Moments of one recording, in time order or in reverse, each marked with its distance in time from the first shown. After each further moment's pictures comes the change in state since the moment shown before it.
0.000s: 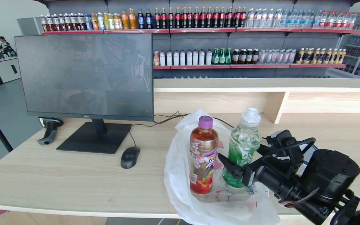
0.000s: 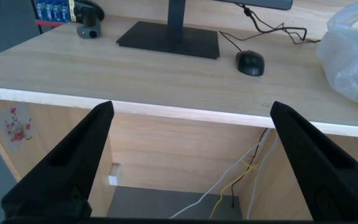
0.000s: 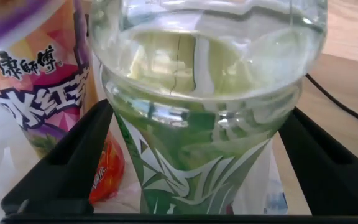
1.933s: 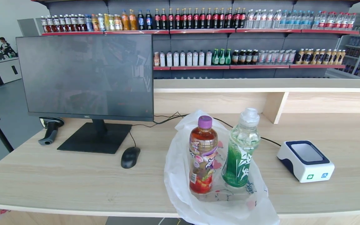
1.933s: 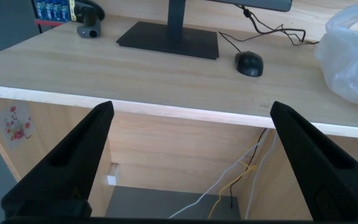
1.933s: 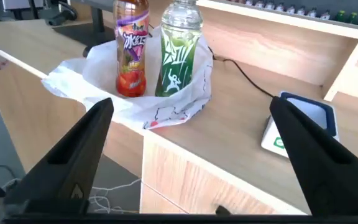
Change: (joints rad) left arm 0.002 0.000 0.000 0.000 0.000 -0.009; right arm -0.073 -1.680 0.191 1.379 0.096 -0.123
